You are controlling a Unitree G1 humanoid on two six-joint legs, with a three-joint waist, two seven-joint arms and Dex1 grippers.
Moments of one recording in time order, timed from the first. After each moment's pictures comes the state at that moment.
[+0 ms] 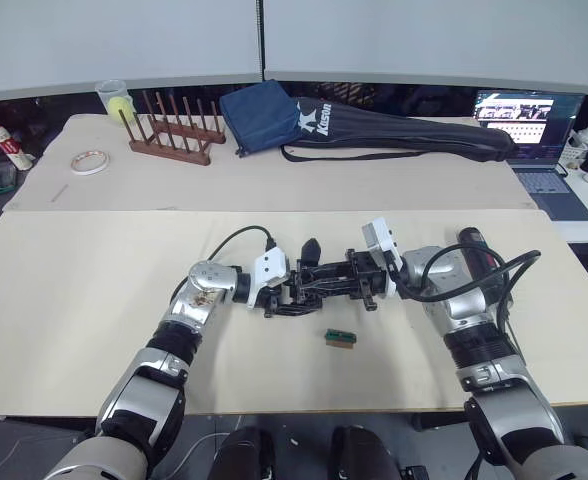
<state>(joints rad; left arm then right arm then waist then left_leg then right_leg) -0.71 0.32 -0.25 0.64 -0.09 -0.09 -1.24 -0.66 -0.39 0.19 0.33 0.42 0.11 1.41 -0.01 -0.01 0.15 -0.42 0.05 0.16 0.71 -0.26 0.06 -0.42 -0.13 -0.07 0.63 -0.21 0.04</state>
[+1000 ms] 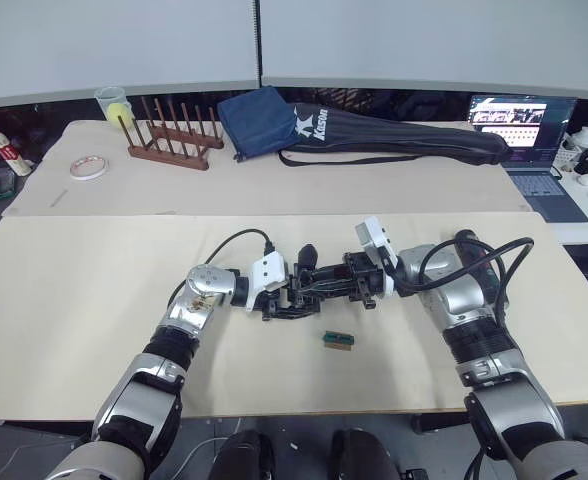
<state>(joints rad) -0.68 0.33 -0.25 0.60 -0.08 -0.08 -1.23 -0.70 -0.41 0.22 0.37 0.42 0.22 1.45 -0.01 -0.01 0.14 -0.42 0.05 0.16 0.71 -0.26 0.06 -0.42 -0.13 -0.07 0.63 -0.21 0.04</state>
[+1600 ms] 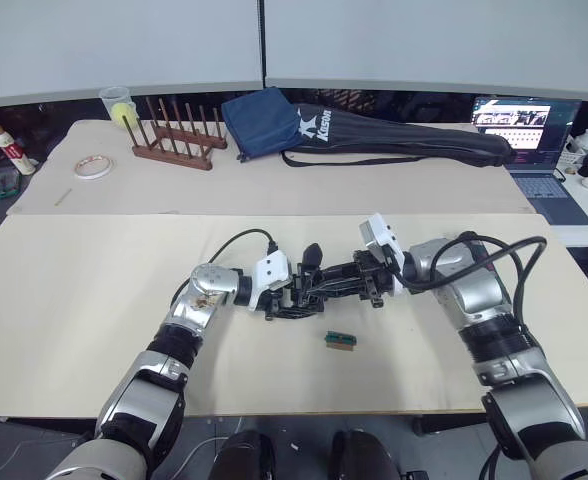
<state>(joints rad) -0.70 0.32 -0.26 0.63 -0.08 -0.06 -1.23 -0.66 -0.50 0.25 0.21 0.41 0.30 1.36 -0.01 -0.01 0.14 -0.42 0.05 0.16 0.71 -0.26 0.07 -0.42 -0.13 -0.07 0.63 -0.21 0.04</state>
